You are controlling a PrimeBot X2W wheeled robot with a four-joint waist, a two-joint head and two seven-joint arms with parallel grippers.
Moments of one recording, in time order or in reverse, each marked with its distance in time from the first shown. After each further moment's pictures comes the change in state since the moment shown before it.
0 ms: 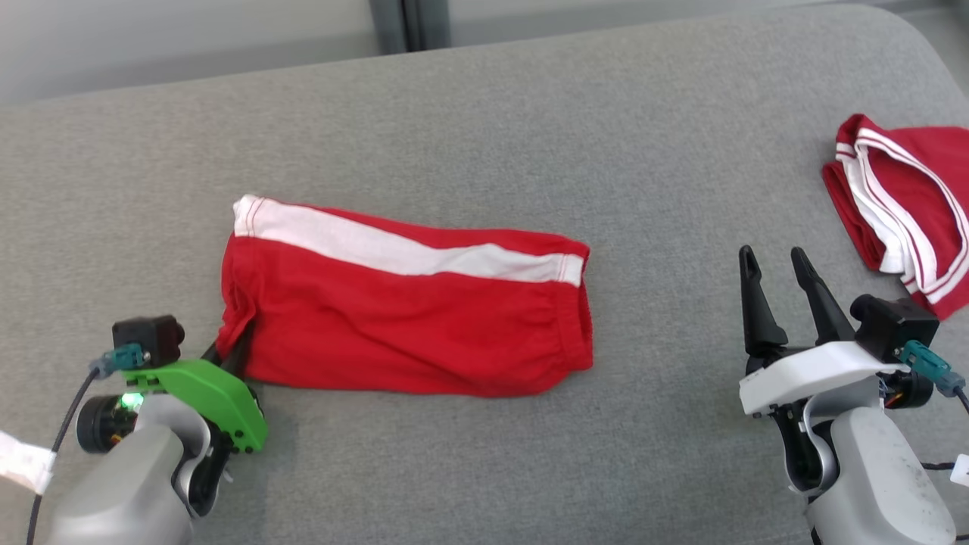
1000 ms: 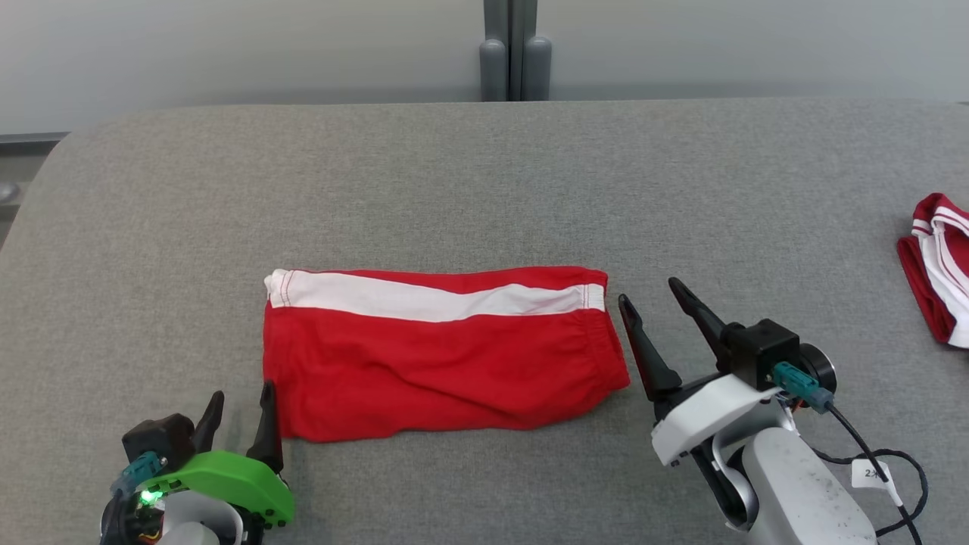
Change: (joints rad) left arm 0.399 -0.200 0.641 -0.230 0.493 0.059 0.000; right arm 0.015 0.007 0.239 0.005 -0.148 0.000 0.000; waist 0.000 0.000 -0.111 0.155
